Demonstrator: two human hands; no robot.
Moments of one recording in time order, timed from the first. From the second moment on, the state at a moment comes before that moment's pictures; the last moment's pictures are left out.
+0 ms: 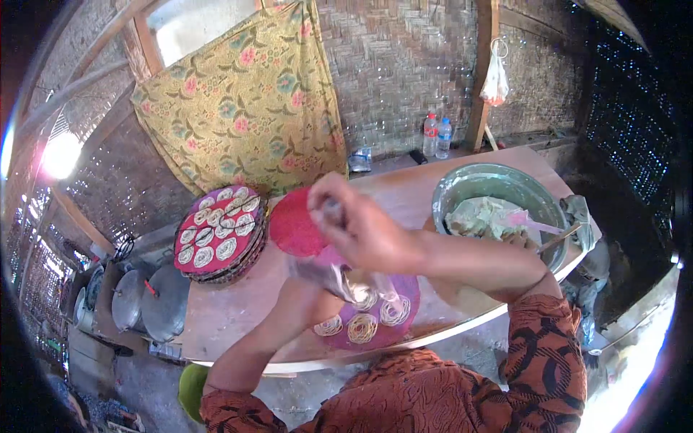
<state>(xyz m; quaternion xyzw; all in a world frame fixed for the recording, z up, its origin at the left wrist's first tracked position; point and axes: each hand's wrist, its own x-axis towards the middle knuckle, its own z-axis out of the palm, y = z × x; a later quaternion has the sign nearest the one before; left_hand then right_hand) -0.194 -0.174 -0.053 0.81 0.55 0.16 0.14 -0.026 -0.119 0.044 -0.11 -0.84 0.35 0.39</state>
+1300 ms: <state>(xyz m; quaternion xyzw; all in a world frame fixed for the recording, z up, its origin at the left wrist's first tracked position) -0.181 -0.325 -0.100 0.26 0.48 0.80 -0.26 0.391 0.038 -0.013 -0.46 -0.86 -0.03 -0.23</state>
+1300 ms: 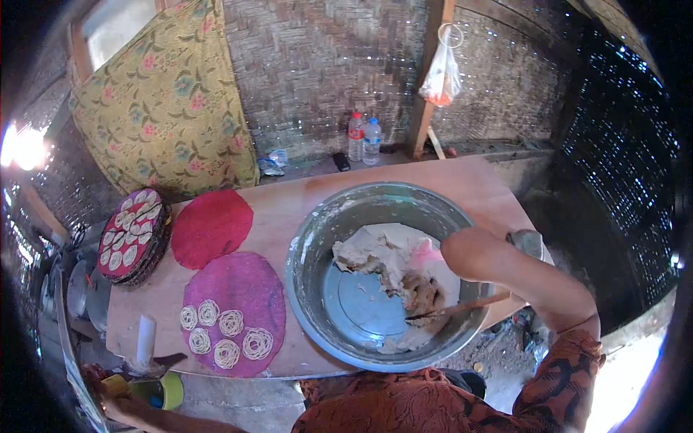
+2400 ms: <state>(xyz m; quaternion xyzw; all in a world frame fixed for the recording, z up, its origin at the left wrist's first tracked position) -0.262 -0.288 -0.149 0.13 0.76 0.56 -0.31 0.240 0.227 -0.133 -0.11 -0.97 -0.20 -0.11</state>
